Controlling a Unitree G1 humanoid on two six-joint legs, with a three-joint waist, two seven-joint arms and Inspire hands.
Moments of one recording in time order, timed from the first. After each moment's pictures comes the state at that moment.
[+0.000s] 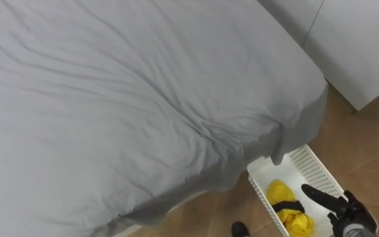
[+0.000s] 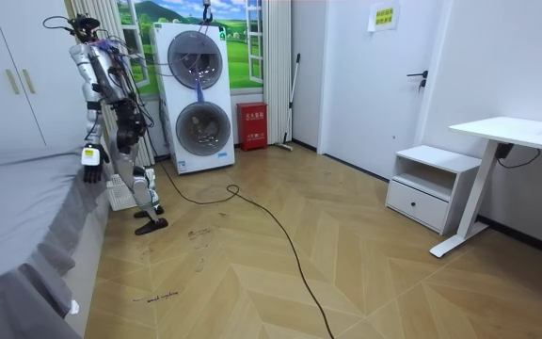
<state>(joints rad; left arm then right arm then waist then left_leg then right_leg) 0.06 0.19 -0.28 1.17 -0.32 -0.07 0.09 -0.16 -0.35 -0.22 1.20 0.63 -0.11 -0.03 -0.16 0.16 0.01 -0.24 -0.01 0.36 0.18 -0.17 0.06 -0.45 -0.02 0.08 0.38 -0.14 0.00</state>
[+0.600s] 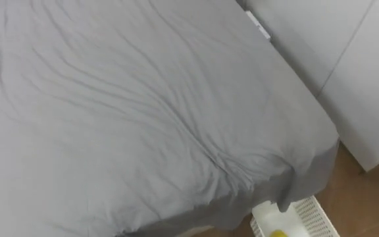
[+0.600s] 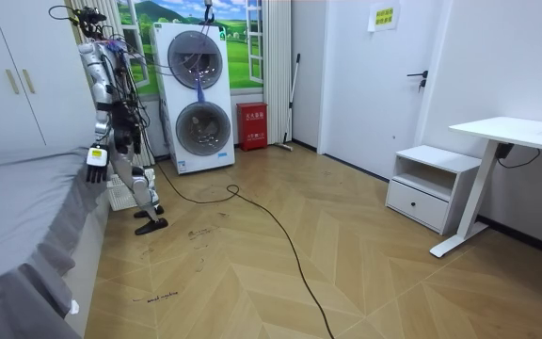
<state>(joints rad) 0.18 0.17 -0.13 1.12 -0.23 -0.09 0.10 0.11 -0.21 -0.19 1.29 0.66 -0.07 0.06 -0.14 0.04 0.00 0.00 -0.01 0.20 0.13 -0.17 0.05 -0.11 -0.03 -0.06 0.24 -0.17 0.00</state>
